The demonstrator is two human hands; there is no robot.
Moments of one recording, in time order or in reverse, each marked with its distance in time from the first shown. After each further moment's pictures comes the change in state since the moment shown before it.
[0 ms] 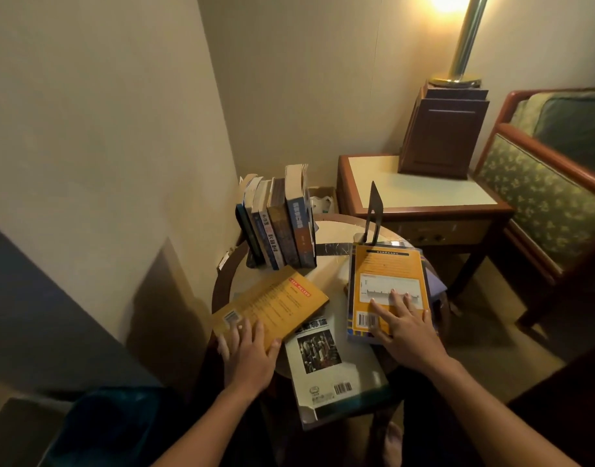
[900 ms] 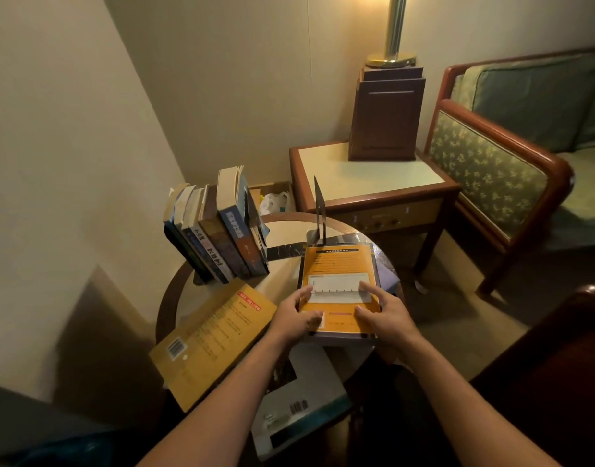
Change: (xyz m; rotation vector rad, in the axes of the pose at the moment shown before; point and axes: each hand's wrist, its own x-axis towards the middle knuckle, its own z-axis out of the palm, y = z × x) left_hand 0.048 0.178 -0.038 -0.993 -0.451 0.157; right_hand 0.015 0.046 -0.020 1.114 0.043 0.324
